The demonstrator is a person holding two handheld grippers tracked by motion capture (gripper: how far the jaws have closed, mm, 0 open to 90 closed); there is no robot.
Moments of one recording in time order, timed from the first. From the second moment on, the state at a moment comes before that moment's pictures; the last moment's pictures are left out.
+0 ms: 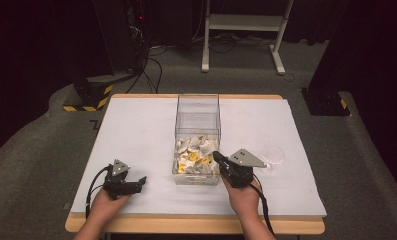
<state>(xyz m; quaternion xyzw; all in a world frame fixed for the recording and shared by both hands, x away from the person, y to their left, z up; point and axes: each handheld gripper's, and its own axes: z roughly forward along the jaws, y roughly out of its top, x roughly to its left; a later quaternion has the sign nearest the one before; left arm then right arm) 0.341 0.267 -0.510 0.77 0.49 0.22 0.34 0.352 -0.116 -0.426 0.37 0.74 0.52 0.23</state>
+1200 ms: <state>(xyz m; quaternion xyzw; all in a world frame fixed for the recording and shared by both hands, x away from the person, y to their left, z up) 0.341 0.267 -0.510 0.77 0.50 0.22 0.34 0.344 -0.127 -0.405 0.36 0.71 0.56 0.24</state>
